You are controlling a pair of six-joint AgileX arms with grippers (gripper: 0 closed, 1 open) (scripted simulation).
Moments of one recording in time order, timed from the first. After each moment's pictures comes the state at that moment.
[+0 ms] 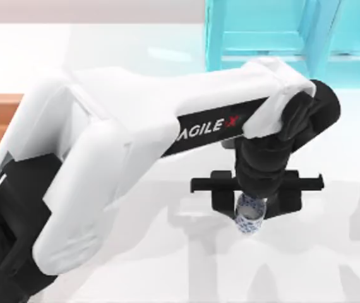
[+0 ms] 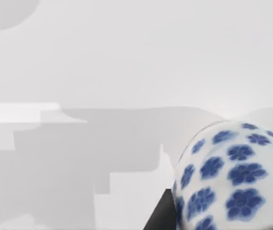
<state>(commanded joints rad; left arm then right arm) -0.93 2.39 1.97 -1.16 0.01 -0.90 0.00 0.00 0.00 0.00 0.00 0.00</state>
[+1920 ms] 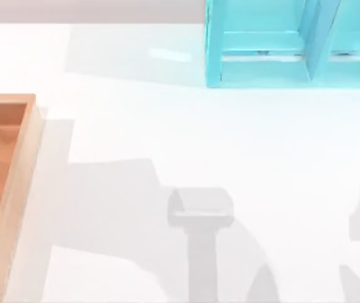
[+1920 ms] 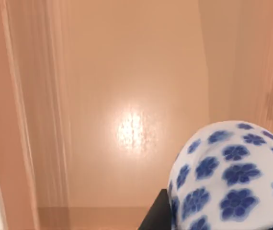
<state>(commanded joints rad) 0.28 1.81 1.66 -1.43 0.00 0.30 0.00 0.00 0.00 0.00 0.00 0.00</state>
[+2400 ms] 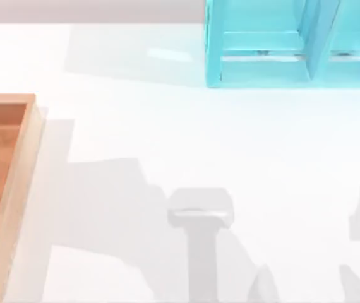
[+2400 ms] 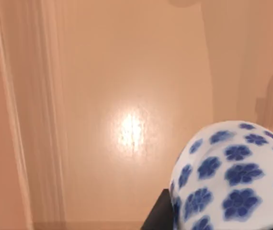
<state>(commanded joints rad) 0.28 1.81 1.59 -1.36 0.00 0.30 0.00 0.00 0.00 0.00 0.00 0.00</state>
